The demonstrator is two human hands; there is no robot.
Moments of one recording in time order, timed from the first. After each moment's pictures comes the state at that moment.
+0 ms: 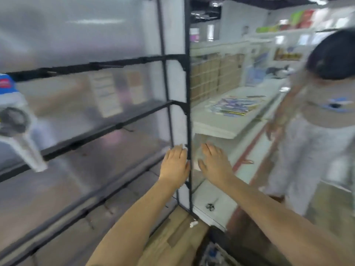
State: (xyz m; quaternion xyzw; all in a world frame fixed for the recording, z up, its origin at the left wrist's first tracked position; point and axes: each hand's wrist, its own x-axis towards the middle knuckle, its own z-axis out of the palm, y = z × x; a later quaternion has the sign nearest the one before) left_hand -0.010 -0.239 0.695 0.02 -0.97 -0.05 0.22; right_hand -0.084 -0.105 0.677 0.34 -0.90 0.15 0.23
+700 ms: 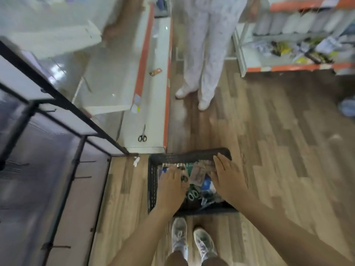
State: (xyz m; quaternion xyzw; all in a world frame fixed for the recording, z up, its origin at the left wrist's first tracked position) left_hand -0.014 -0.073 0.391 -0.20 -0.97 -0.12 -0.11; right_hand 0.024 0.115 0.375 -0.04 -0.99 0.09 0.07
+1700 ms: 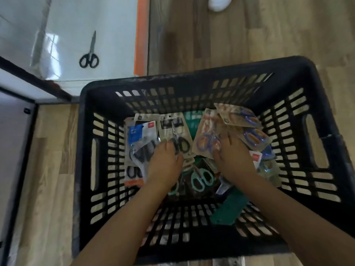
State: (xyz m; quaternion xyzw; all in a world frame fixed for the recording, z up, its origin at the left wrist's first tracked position) left_hand -0.083 -0.061 -0.098 -0.09 -0.94 -0.15 -0.29; right_hand -0.032 0.112 -0.104 -0.14 -0.96 0.19 -0.14
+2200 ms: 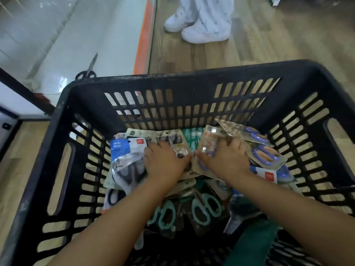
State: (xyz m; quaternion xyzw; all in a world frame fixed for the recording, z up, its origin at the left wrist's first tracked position) left_hand -0.117 -0.033 -0.150 -0.01 -0.98 -0.08 -0.19; right_hand -0.076 0.096 -0.145 -0.26 -0.94 0.13 -0.17
